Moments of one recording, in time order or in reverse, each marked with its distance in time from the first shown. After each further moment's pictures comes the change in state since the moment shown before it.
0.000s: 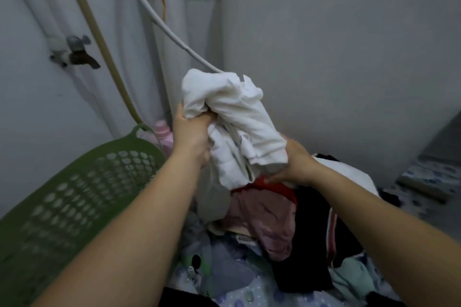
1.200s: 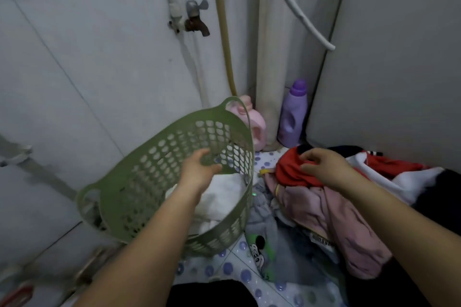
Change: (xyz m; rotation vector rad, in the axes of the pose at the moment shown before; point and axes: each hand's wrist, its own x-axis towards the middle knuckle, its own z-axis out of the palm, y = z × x) left_hand -0.025 -0.005 -0.208 0.850 0.366 -0.294; right_hand 0.025 -0.104 0.095 0.075 -0.186 -0.100
